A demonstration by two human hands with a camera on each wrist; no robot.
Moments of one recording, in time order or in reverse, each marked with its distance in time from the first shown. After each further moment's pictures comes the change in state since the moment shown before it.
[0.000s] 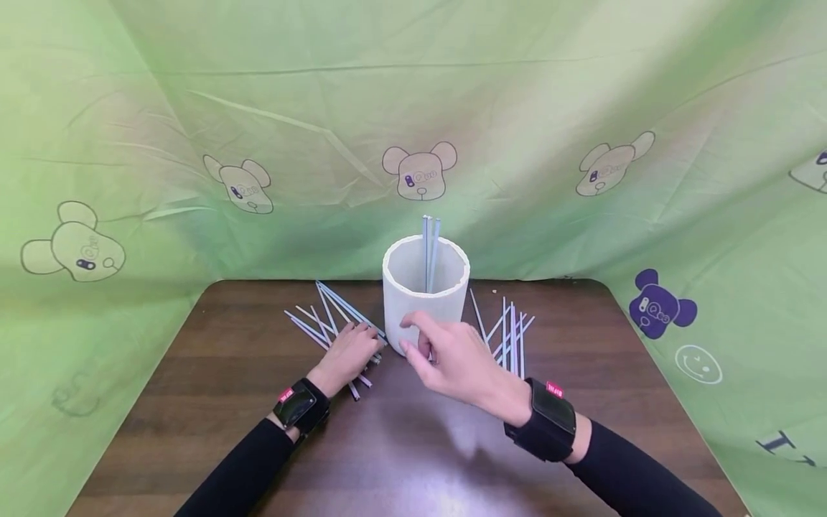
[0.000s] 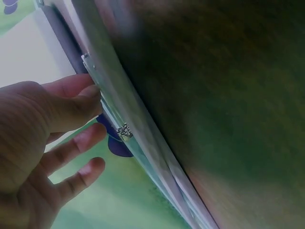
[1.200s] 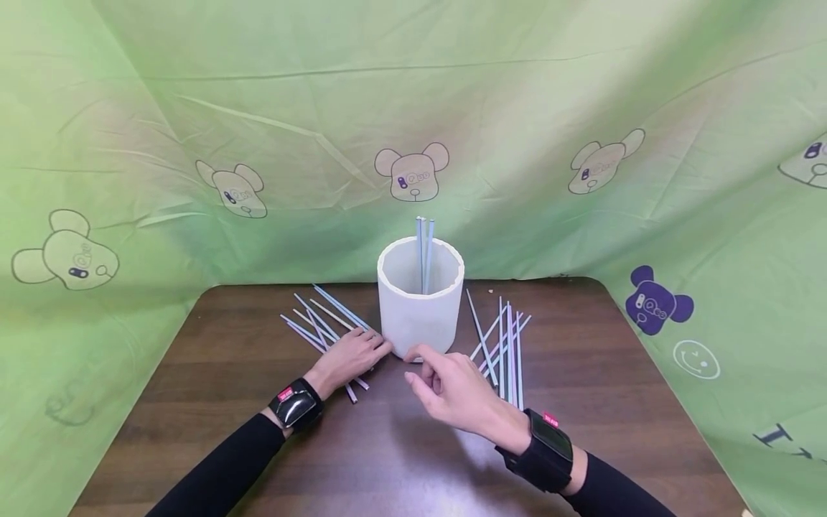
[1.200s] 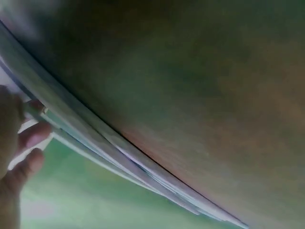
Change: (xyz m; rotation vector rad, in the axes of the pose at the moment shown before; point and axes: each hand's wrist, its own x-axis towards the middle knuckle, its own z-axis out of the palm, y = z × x) left_hand -0.001 -0.009 0.018 0.209 0.165 0.302; right_hand -0.049 0.004 0.023 0.099 -0.087 0.181
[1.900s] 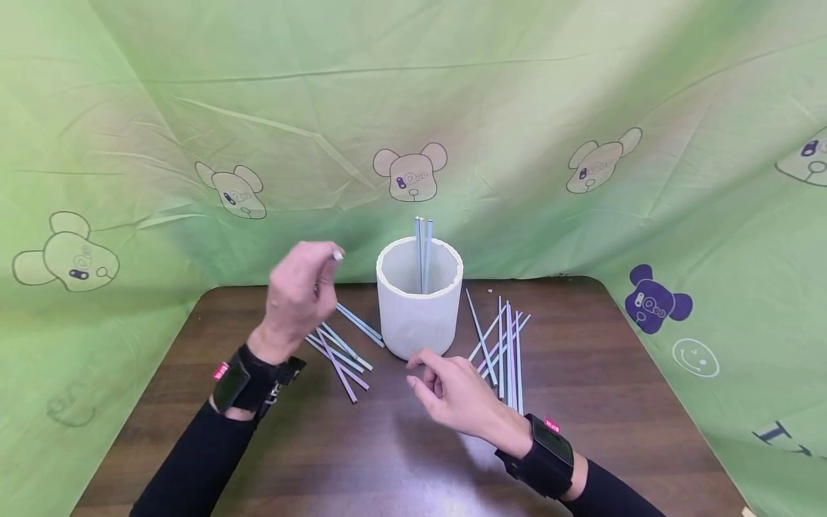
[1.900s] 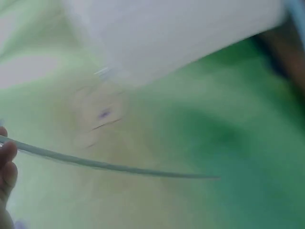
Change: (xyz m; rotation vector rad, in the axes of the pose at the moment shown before) left_hand 0.047 -0.080 -0.161 -0.346 0.936 -0.240; right_hand -0.009 0.002 0.002 0.056 -0.003 0.034
